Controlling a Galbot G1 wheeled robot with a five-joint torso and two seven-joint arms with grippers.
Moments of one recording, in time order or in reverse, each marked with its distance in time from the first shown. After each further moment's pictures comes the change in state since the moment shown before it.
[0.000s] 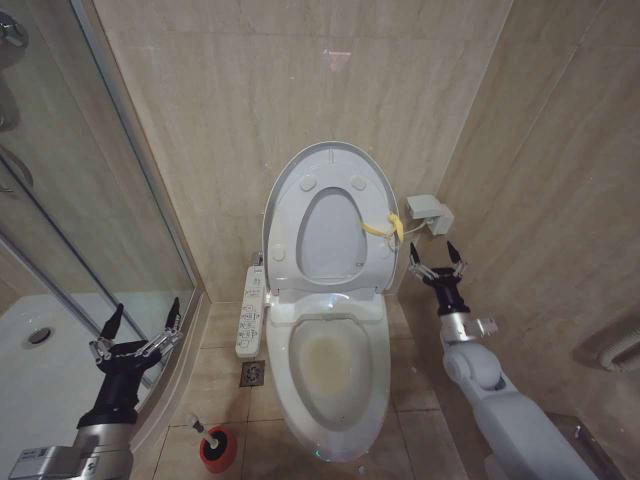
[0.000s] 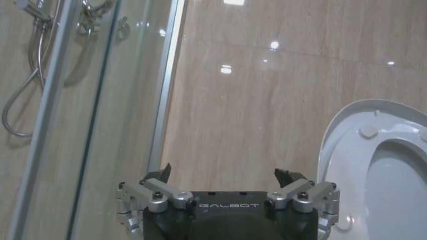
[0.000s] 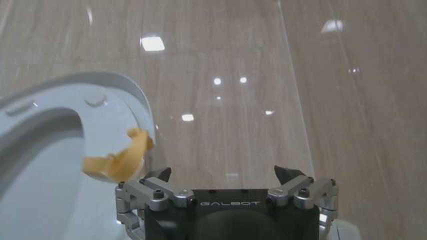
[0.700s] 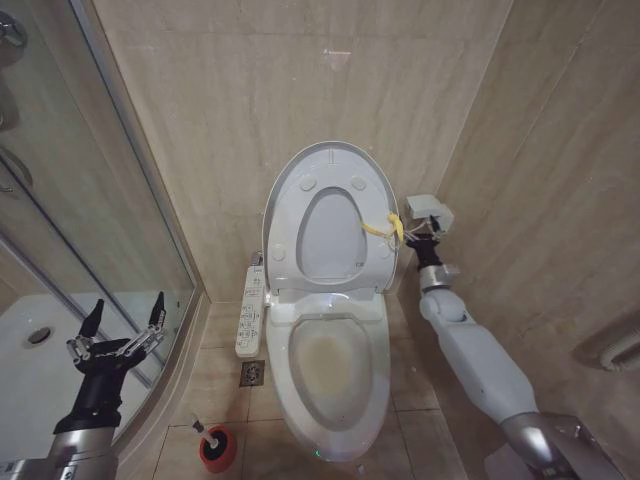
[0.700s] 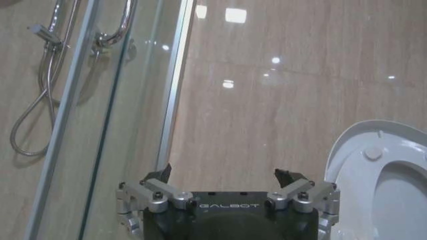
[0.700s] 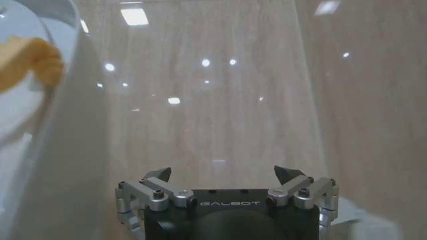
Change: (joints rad) left arm 0.028 -0.016 -0.059 -0.042 -0.028 -0.027 0.023; right arm 0.411 0.100 -0.155 -0.411 0.009 -0.050 -0.001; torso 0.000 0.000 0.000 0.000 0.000
